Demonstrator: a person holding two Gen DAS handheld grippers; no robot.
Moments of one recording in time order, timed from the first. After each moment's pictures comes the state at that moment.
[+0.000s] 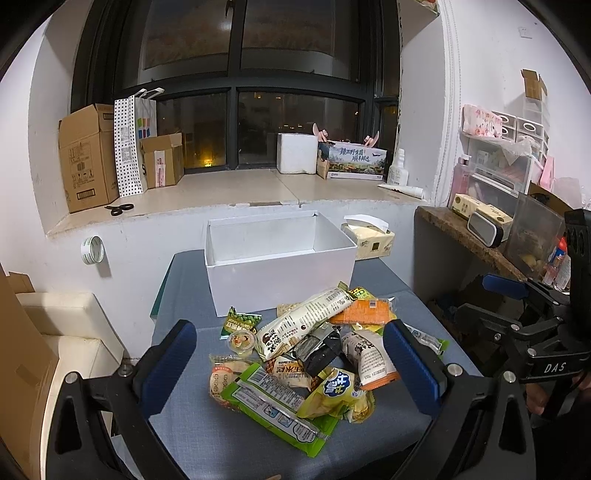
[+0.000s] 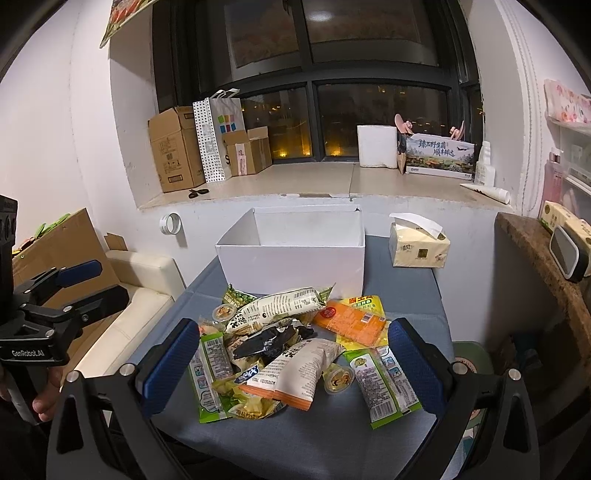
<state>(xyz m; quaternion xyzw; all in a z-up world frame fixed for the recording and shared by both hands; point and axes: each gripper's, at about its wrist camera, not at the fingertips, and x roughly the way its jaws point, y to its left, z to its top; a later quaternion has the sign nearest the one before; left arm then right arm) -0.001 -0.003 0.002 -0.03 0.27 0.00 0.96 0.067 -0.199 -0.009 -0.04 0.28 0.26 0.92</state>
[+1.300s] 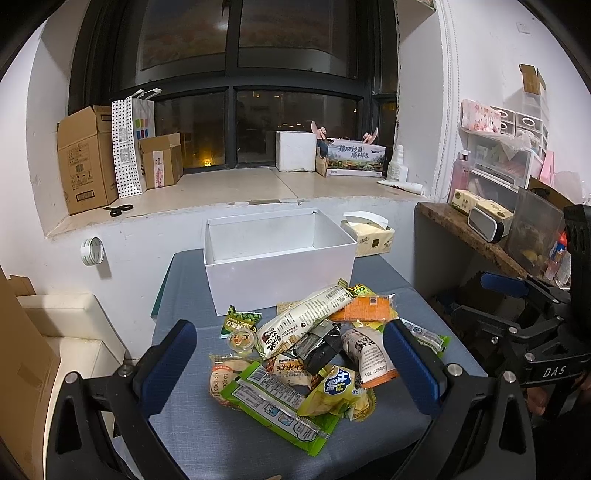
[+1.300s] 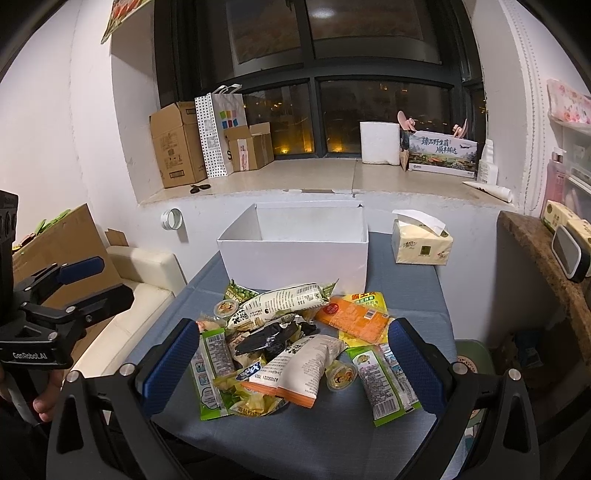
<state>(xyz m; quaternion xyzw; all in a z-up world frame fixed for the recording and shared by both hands) 0.000 -0.007 -0.003 -0.02 0.28 0.01 0.96 0.068 -0.196 -0.012 -0.04 0.28 0.26 0.92</state>
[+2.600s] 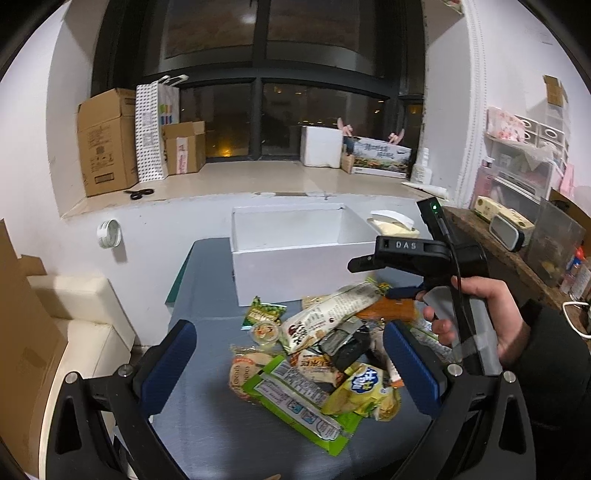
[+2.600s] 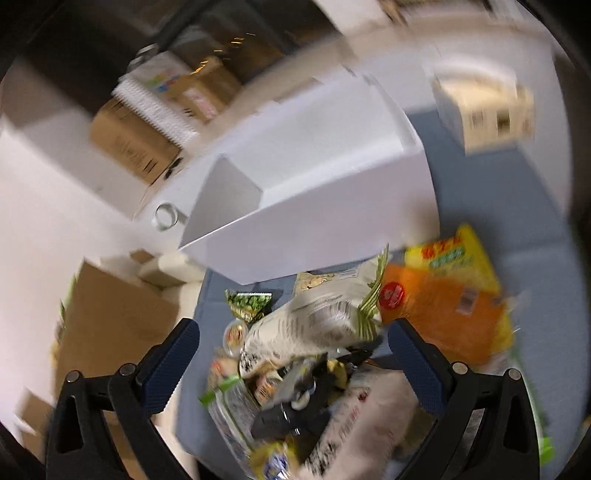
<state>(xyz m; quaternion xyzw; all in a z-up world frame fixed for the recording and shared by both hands) 0.005 0.024 -0.017 -0.05 0.28 0.05 0.96 0.275 -0.139 -0.114 0.18 0.52 0.30 0.78</state>
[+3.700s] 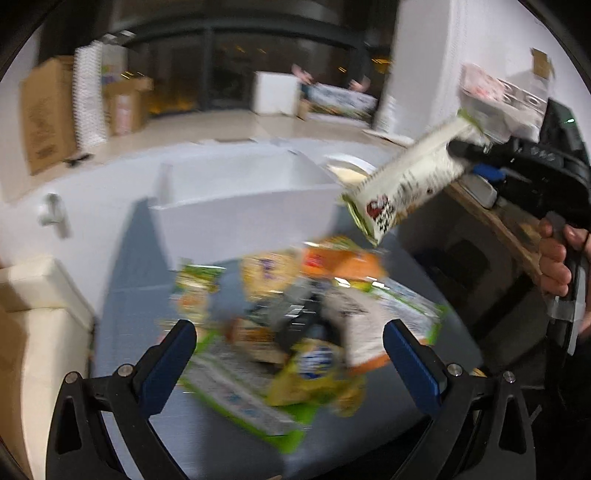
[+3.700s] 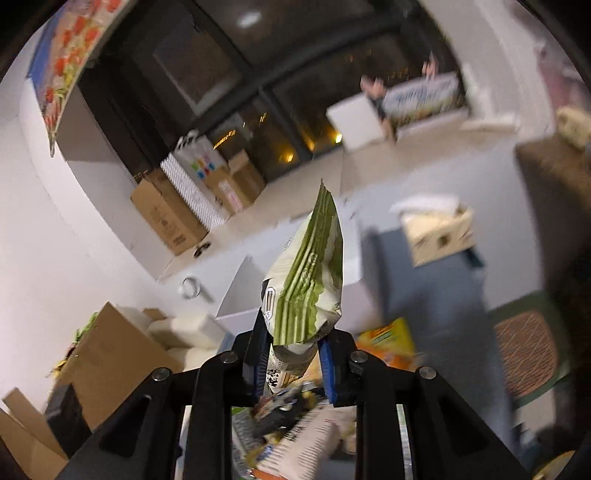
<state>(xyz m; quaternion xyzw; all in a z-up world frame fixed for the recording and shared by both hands) 0.066 -0.029 -0.061 -0.05 0.39 -0.06 0.92 0.189 -0.246 0.003 0.16 0.31 0.29 0.89</state>
